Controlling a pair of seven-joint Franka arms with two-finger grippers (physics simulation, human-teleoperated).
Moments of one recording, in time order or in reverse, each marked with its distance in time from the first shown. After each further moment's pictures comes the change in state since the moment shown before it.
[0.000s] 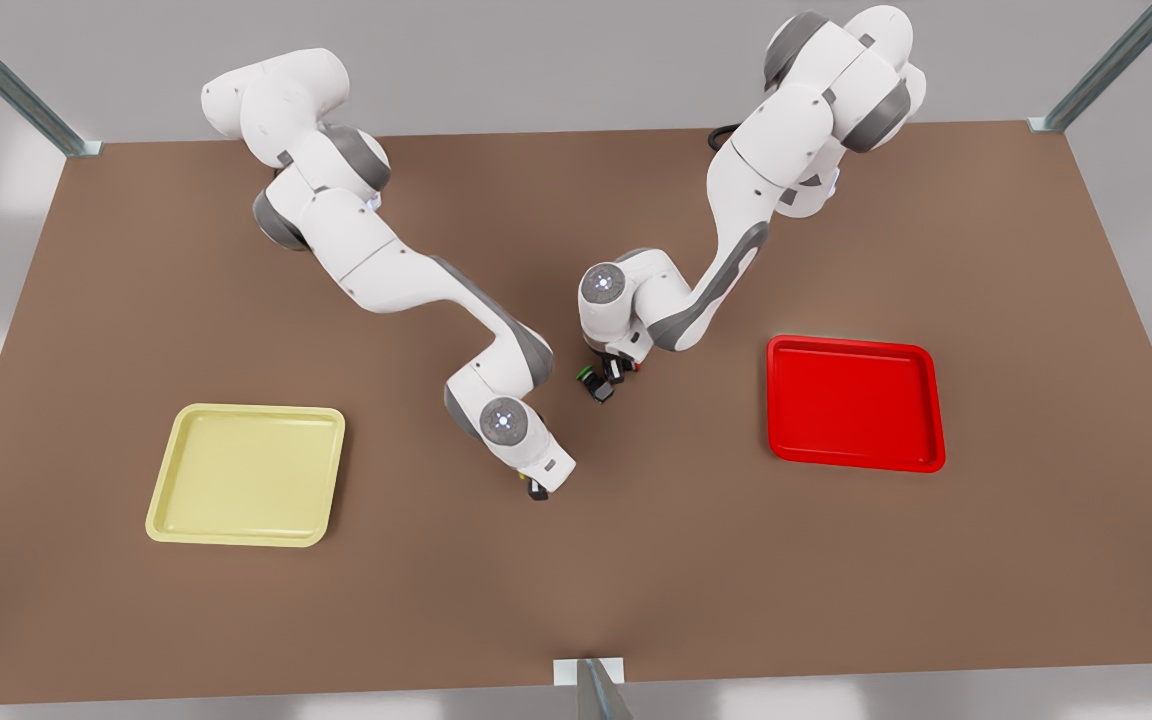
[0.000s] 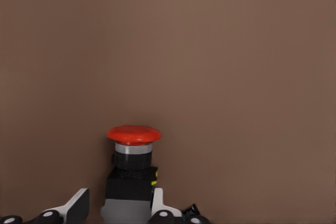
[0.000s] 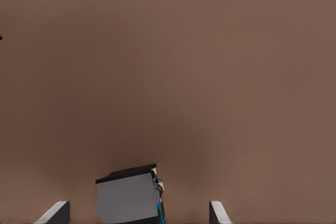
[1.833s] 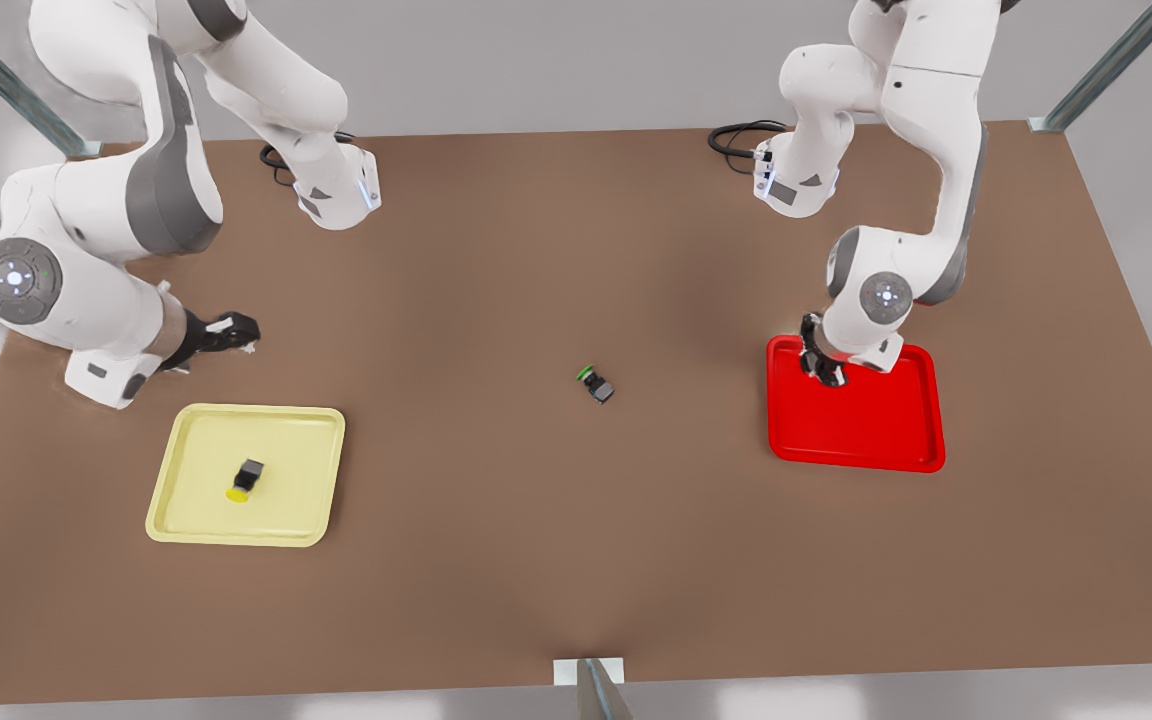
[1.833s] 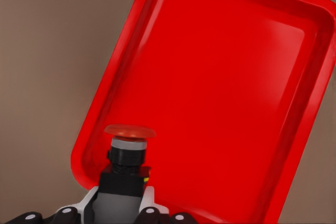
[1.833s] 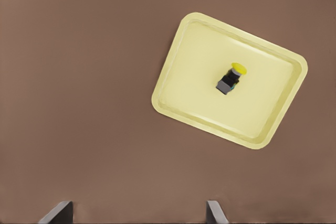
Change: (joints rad) left arm 0.396 -0.540 0.301 -0.461 -0.370 -0.079 0.846; right arm -0.380 -0.922 -0.176 -0.247 0.067 -0.819 0.897
